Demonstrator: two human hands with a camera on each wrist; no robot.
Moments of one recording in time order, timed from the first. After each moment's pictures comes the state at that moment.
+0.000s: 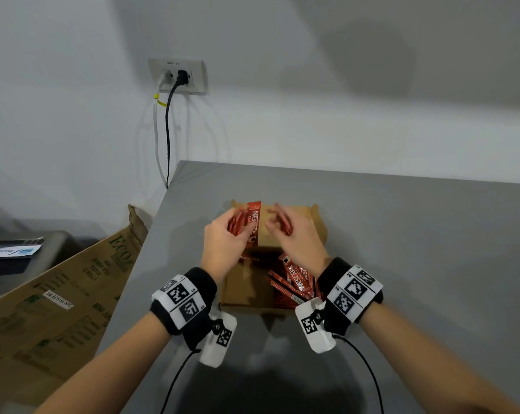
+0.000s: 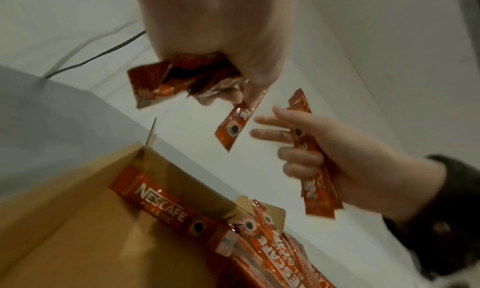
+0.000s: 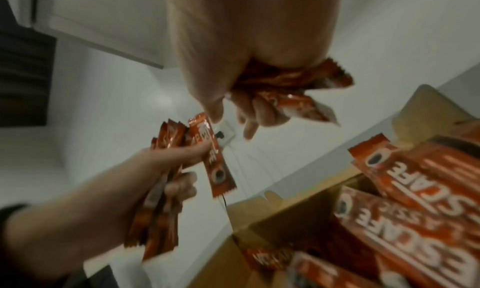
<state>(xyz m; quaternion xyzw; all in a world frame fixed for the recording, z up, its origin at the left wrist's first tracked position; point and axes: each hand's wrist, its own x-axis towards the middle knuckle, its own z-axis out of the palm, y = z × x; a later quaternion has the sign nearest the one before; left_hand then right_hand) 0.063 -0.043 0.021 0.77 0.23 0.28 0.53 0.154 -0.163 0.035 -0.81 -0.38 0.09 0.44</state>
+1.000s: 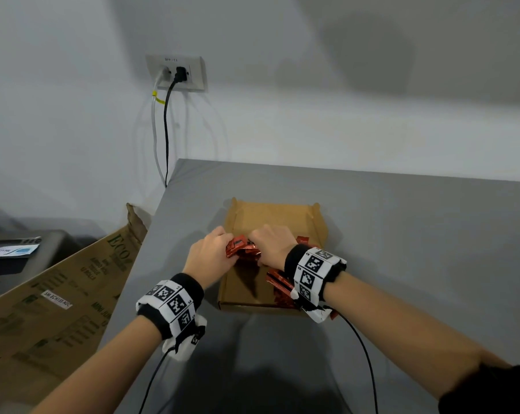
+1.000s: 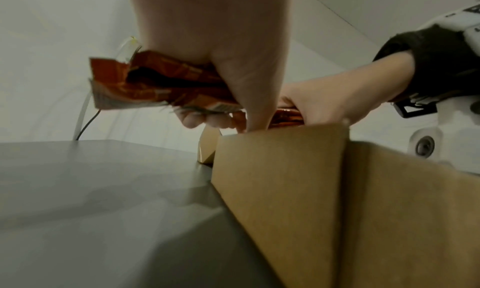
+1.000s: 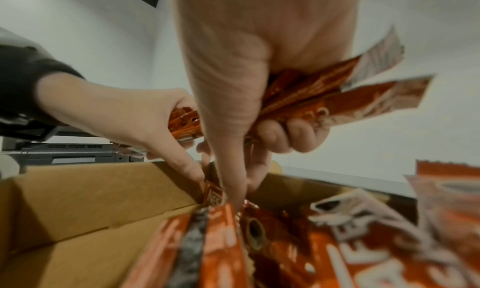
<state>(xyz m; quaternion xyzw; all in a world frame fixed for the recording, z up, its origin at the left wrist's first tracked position) 0.052 -0.007 -0.021 0.96 0.19 0.08 0.19 0.154 -0.121 0.020 -0.83 -0.54 0.10 -0.05</state>
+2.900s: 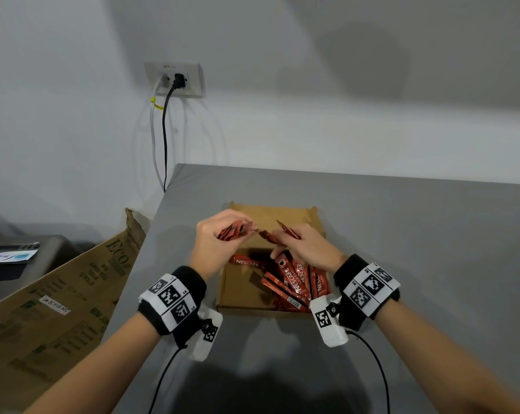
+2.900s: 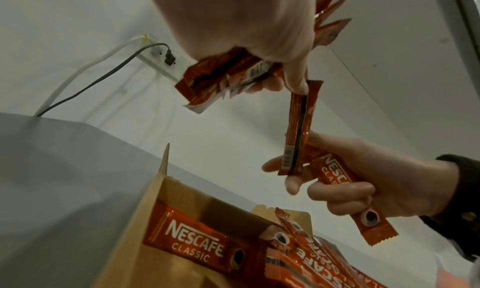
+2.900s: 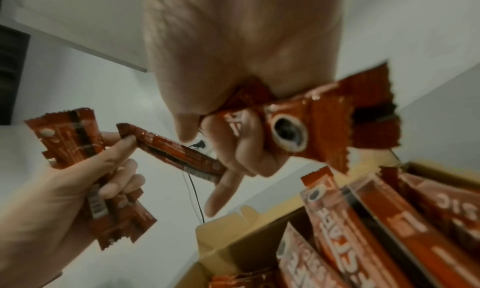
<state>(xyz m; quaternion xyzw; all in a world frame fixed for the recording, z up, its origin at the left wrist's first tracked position) 0.053 -0.029 0.033 0.81 0.01 0.35 0.47 0.176 -0.183 0.036 -0.75 -0.34 0.35 0.45</state>
